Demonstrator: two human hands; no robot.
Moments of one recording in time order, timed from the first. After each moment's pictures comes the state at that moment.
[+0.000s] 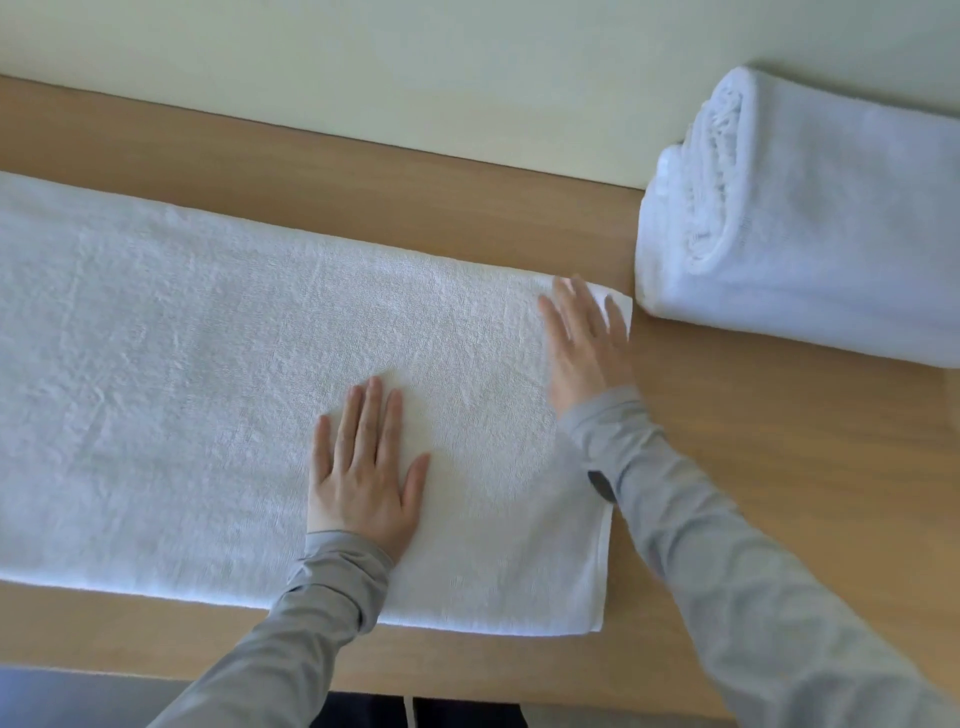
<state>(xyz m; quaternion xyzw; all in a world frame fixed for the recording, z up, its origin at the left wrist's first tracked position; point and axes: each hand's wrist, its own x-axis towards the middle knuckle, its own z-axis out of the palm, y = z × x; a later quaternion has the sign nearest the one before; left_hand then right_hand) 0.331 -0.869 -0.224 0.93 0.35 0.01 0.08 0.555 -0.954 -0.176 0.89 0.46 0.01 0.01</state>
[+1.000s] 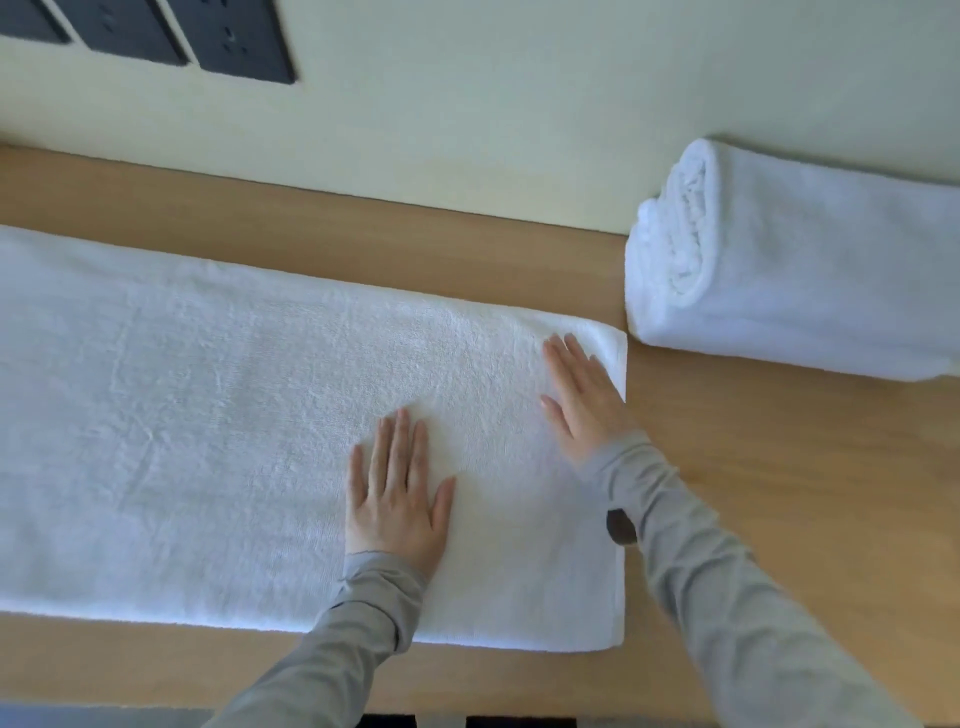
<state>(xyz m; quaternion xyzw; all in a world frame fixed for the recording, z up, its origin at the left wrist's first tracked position) 0.331 -0.868 -0.218 0.93 0.34 -0.01 0.11 0.537 -0.968 -0.166 0.87 0.46 -0.16 -0.09</state>
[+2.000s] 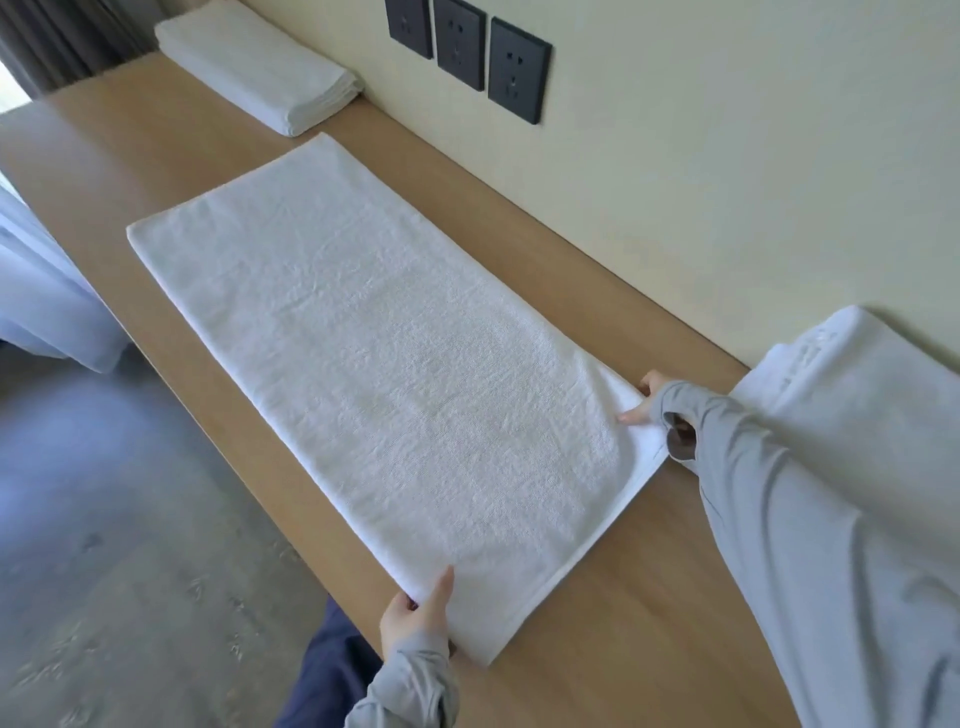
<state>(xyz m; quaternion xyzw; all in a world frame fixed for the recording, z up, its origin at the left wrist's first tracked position) 0.380 -1.062 -0.175 0.02 0.77 0.27 0.58 0.669 -0.887 -0.140 0.80 0.44 -0.37 0.17</state>
